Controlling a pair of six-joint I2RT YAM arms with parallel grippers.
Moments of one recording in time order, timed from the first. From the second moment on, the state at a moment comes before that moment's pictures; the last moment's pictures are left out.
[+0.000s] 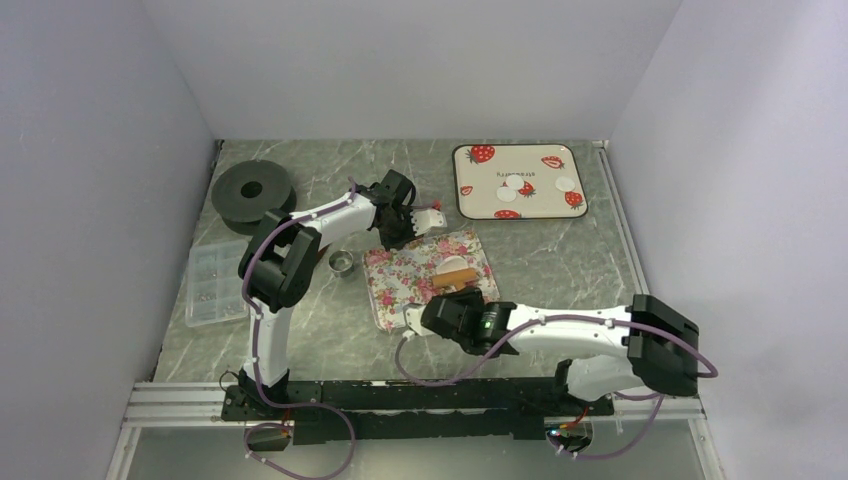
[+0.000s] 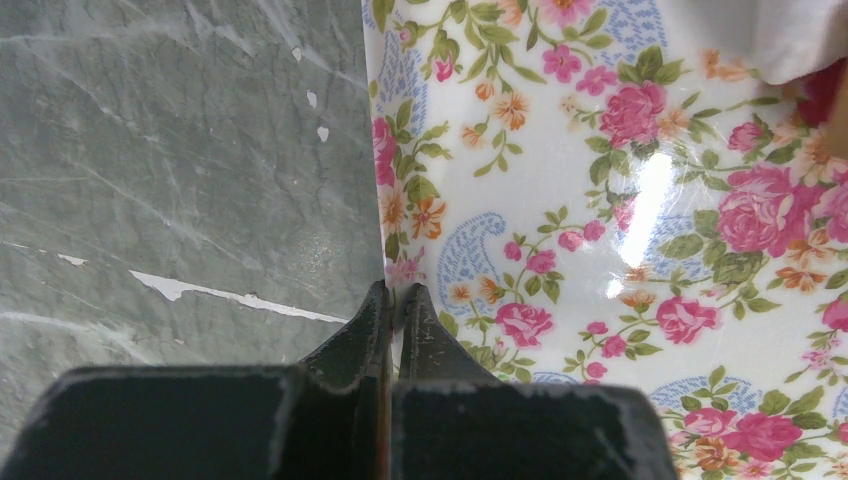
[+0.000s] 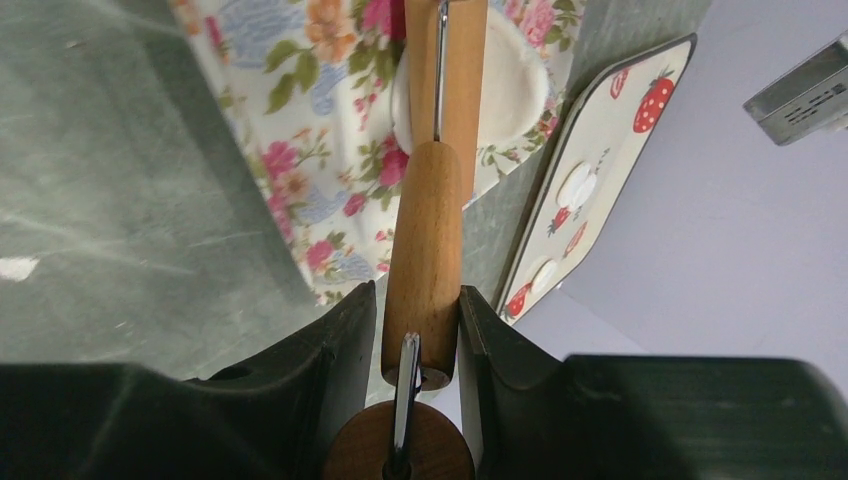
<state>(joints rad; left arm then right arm) -0.58 2.06 1.48 -0.57 0.26 0.76 1.24 1.33 0.69 -0.46 0.65 -0.68</state>
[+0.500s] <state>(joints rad) -0.58 2.06 1.48 -0.57 0.25 0.76 1.26 1.32 0.67 -0.45 0.66 -0.64</state>
